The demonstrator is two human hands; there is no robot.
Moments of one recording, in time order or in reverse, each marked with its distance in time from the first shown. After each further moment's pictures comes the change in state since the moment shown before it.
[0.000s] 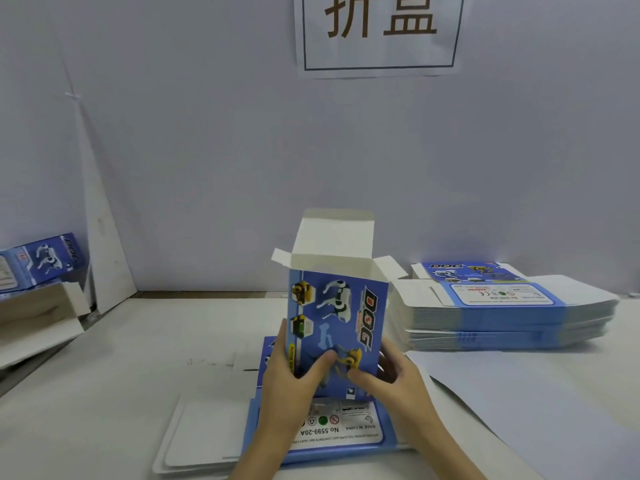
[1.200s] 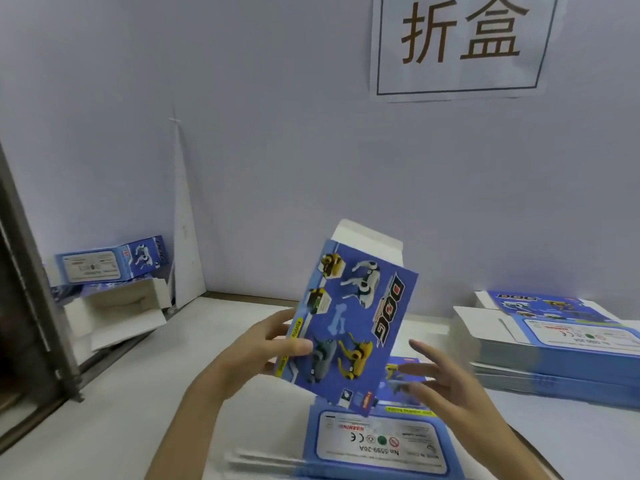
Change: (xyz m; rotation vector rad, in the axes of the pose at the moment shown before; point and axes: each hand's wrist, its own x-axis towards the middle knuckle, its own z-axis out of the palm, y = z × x) left_hand 0.044 0.068 -0.135 0.043 -0.446 -0.254; right_hand 0.002 -0.044 0.002 -0.263 -0.174 -0.012
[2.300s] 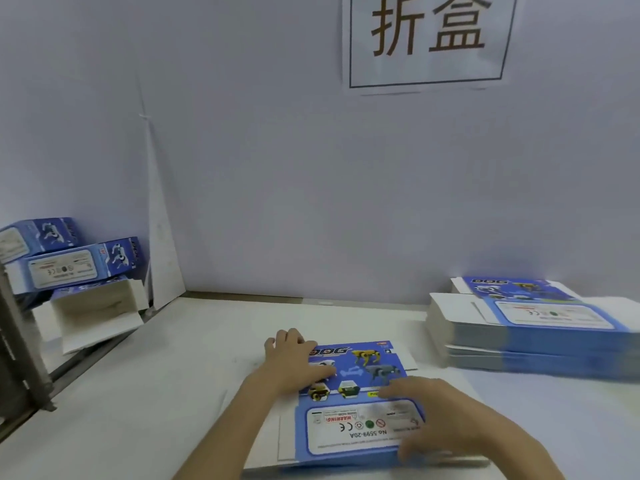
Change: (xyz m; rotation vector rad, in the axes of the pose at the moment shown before) left_hand 0.090 -0.070 0.049 1.257 0.073 -0.107; right_hand -0.004 -0.009 -0.015 -0.791 -0.401 0.188
